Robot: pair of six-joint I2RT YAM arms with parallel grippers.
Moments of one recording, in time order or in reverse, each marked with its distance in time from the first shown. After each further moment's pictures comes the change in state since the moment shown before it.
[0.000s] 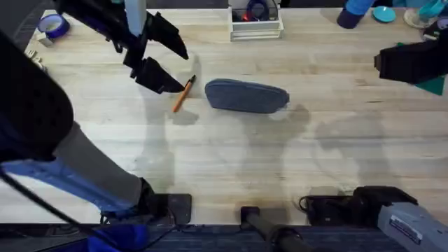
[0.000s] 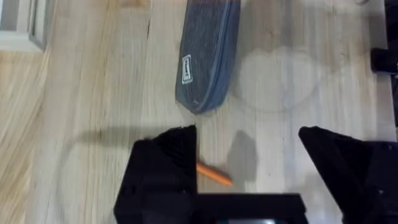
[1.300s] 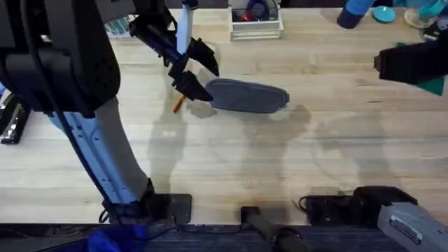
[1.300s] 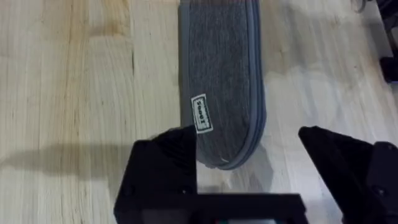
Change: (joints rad) left arm -0.179 0.275 -0.001 0.153 0.088 -0.012; right arm 0.000 0.000 0.000 -0.004 0.000 0.000
